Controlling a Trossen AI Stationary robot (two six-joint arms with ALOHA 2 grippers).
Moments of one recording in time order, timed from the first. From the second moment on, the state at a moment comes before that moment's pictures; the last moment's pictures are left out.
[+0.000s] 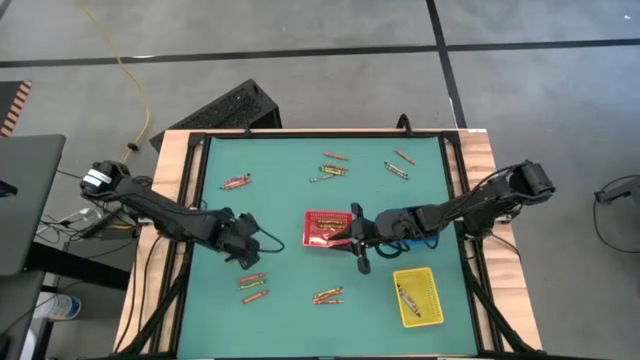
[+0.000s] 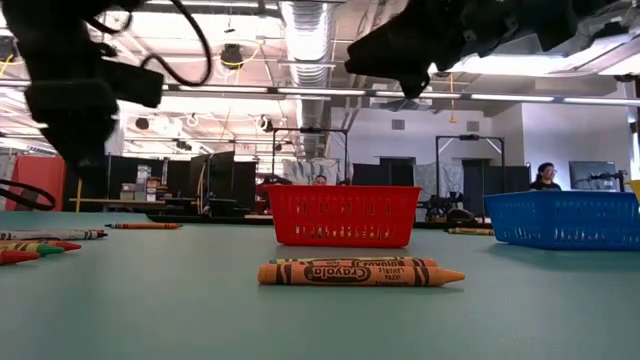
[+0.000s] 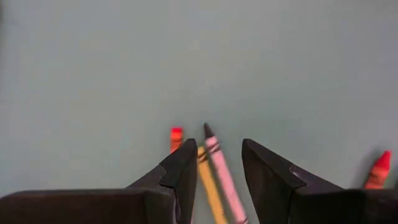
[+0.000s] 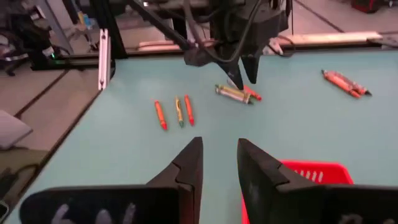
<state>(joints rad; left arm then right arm) -0.38 1.29 0.72 -0.77 -0.33 -0.96 0.23 1.48 0.75 0.45 0.13 0.13</state>
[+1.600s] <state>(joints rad) -0.63 1.29 0.47 -0.23 -0.13 -0.70 0.22 1.48 0.75 0.39 0.10 0.17</state>
